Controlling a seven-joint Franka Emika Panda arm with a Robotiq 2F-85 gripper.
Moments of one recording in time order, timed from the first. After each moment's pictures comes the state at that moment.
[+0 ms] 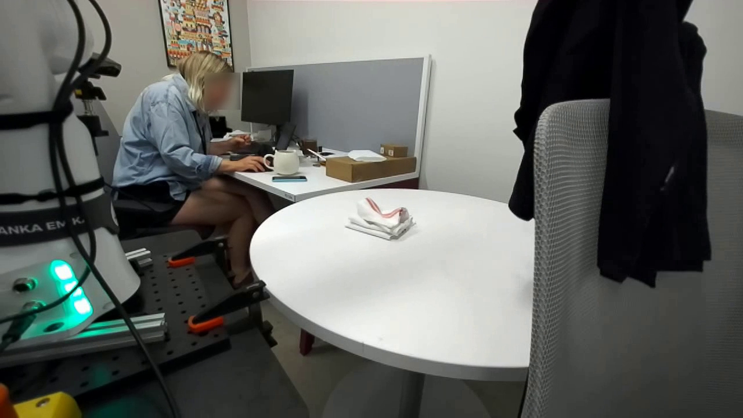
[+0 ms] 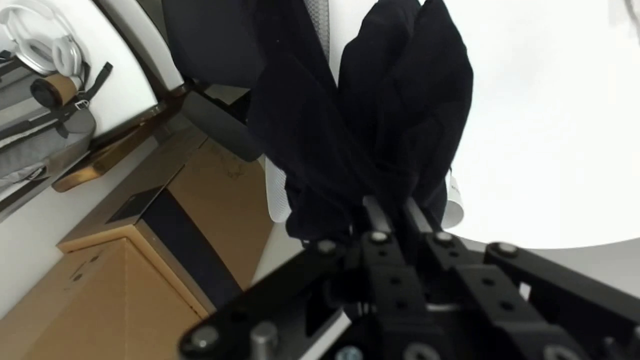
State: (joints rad) arm -0.32 0.09 -0.23 -1.40 -0.08 1.80 -0.29
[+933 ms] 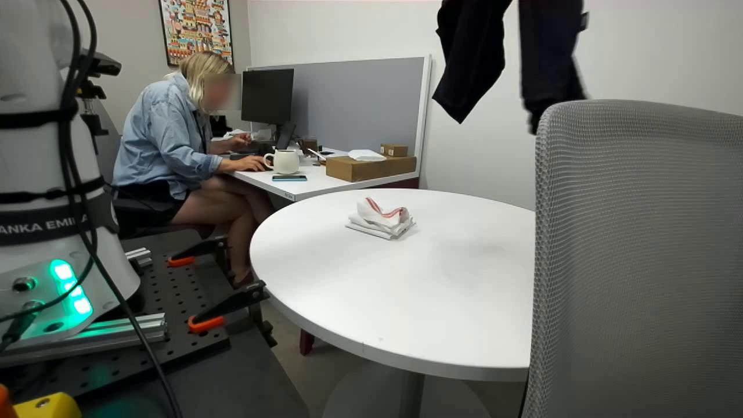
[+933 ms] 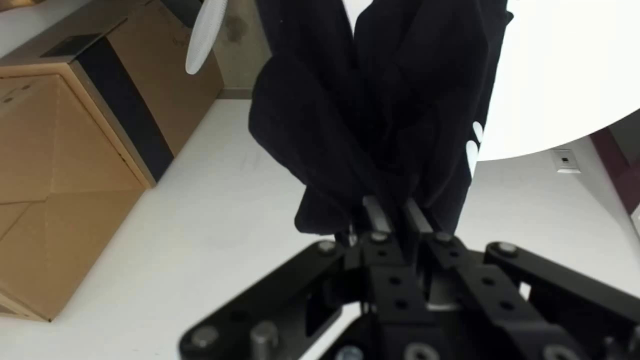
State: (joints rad) arm -0.20 -0.15 -0.10 -1.38 -0.08 1.76 -0.34
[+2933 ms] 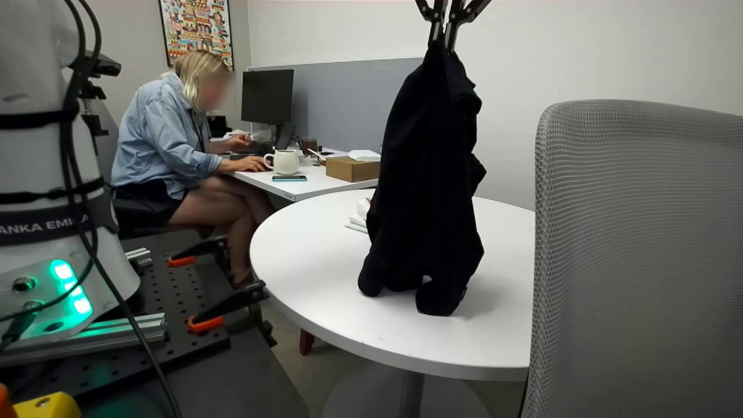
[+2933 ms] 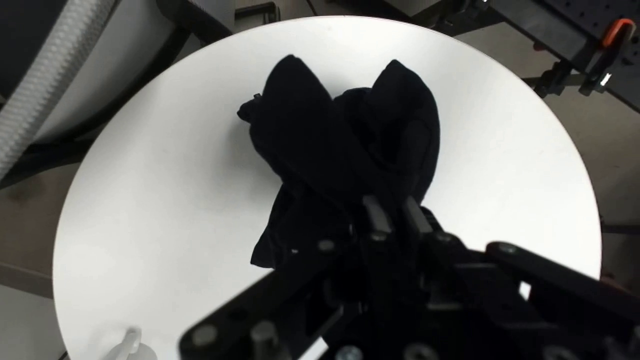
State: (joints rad) arm -0.18 -0.15 -0.25 -2.01 -0.09 1.78 -0.90
